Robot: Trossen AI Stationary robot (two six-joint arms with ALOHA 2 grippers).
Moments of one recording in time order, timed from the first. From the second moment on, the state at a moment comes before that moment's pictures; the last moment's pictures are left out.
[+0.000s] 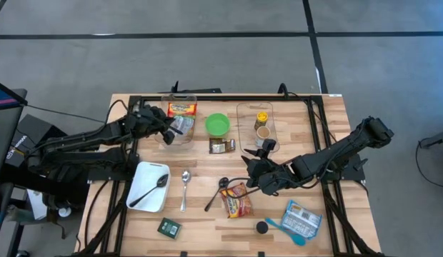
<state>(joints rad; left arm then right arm) 0.40 0.78 0.52 -0.30 -0.34 -0.09 0.44 1.49 1.06 -0.34 1.02 0.03</state>
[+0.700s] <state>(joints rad) 0.40 0.85 0.38 -0.02 -0.41 0.10 0.44 1.49 1.06 -0.34 1.02 0.03</state>
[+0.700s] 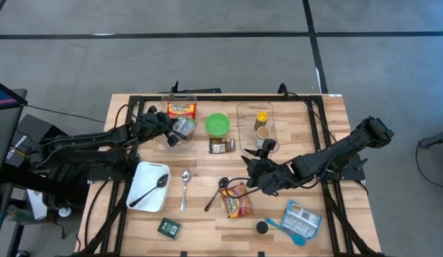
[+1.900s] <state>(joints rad) 0.40 0.85 0.38 -0.14 -0.47 0.01 0.44 1.49 1.06 -0.34 1.01 0.03</state>
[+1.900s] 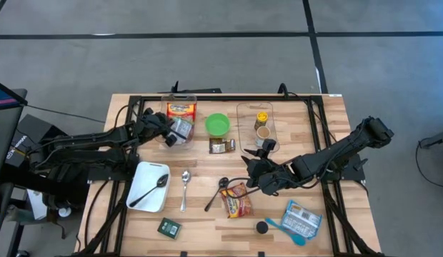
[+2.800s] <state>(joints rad) 0.41 0.85 0.38 0.05 -0.31 -0.06 0.43 1.49 1.06 -0.34 0.99 0.03</state>
